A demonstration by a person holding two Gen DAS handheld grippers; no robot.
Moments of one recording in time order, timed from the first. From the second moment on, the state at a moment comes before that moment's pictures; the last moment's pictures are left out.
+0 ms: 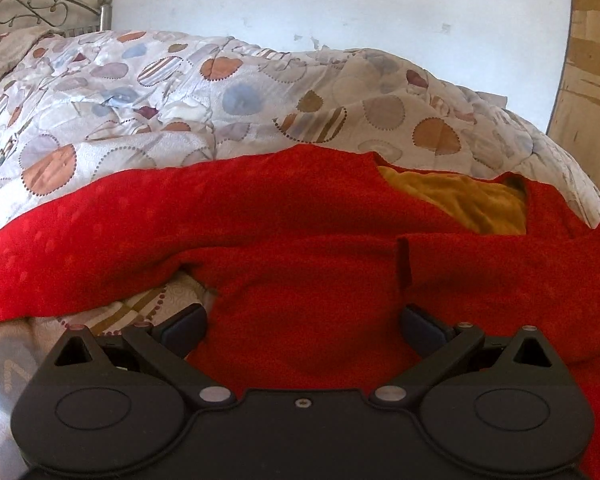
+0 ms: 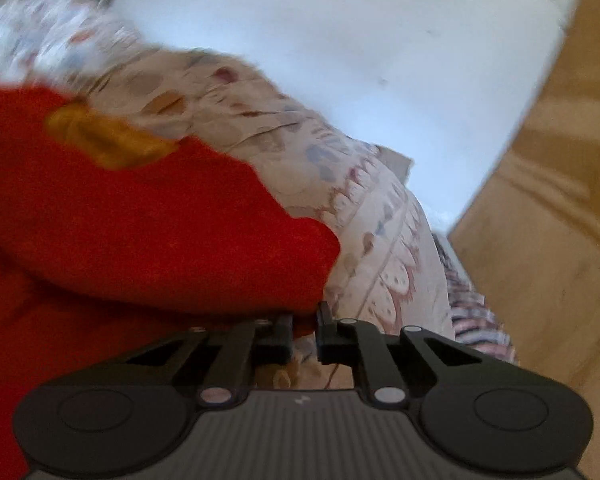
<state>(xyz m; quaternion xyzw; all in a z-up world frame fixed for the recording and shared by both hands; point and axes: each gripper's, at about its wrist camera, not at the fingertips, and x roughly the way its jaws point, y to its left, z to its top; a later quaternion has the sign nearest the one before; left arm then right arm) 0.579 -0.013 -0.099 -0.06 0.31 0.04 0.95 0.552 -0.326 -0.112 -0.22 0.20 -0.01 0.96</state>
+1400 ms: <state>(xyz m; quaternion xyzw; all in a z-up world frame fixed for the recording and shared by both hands) 0.412 0.311 -0.121 -0.43 0.18 0.37 0.80 0.364 -0.297 -0.071 0.04 0.19 0.11 0.98</state>
